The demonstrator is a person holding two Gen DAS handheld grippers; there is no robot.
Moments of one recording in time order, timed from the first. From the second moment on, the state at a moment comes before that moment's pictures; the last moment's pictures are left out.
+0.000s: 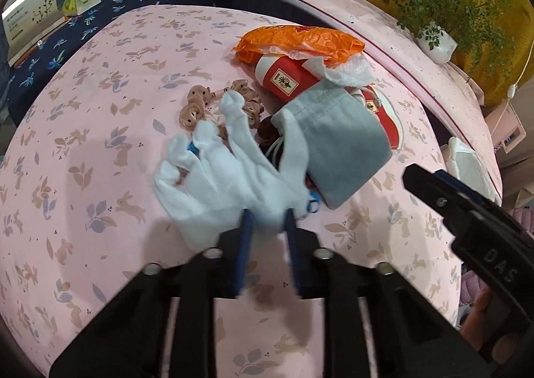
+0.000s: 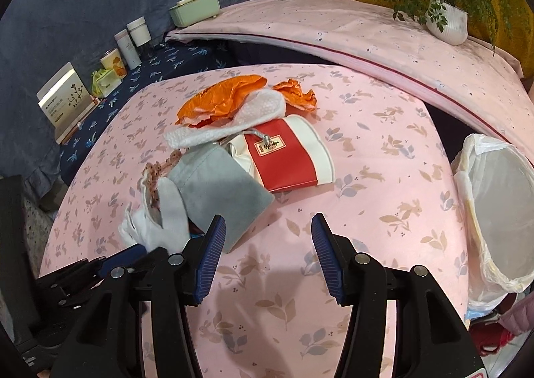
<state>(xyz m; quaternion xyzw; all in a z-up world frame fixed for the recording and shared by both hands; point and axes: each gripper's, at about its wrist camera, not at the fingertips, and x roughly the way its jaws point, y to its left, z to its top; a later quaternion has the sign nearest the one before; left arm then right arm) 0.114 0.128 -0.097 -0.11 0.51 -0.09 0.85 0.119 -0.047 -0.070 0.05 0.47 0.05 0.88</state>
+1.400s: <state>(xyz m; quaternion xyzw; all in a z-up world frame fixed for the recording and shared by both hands) 0.113 0.156 -0.045 -0.12 0.46 -0.08 0.87 0.126 -0.036 -0.032 0.08 0.44 0.12 0.89</state>
